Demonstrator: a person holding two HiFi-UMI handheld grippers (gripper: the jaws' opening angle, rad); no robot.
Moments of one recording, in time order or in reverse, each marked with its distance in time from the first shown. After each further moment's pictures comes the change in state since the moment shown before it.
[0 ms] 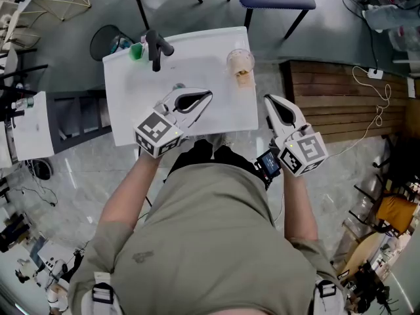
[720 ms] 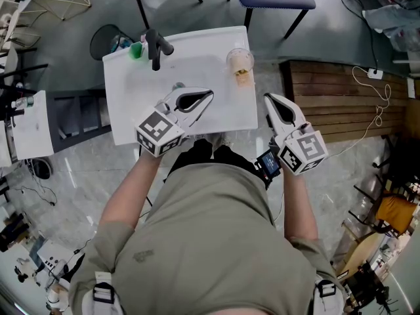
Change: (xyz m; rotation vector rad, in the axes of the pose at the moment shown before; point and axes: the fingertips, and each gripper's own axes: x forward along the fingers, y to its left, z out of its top) left arm 0.004 -0.002 -0.001 -0.004 -0.003 0.000; right arm 0.001 -0.002 0.001 0.000 0.004 0.001
